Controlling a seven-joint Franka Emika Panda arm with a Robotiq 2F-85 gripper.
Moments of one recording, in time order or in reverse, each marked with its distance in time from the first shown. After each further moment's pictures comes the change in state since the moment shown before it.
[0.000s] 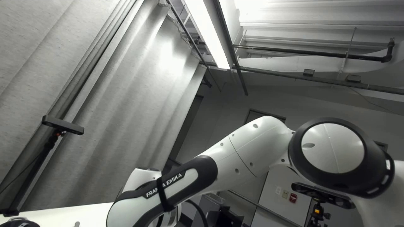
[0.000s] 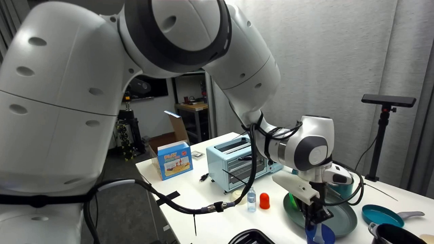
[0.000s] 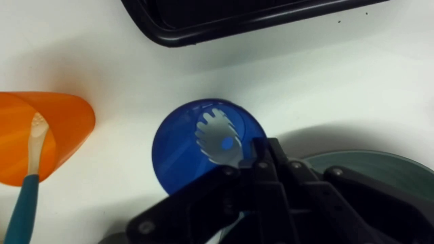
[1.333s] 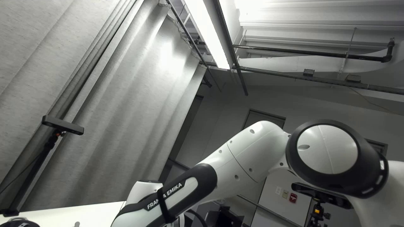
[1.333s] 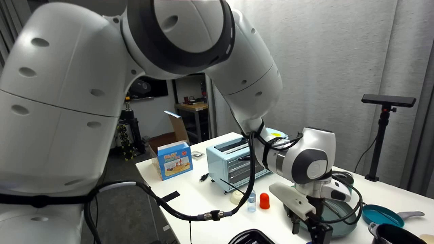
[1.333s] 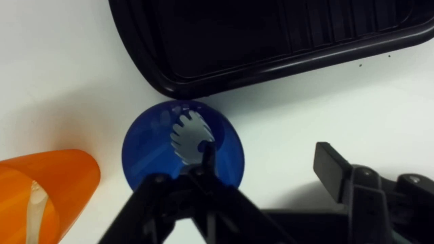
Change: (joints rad) arm -0.021 0.014 0.001 -0.063 0.027 0.001 -0.003
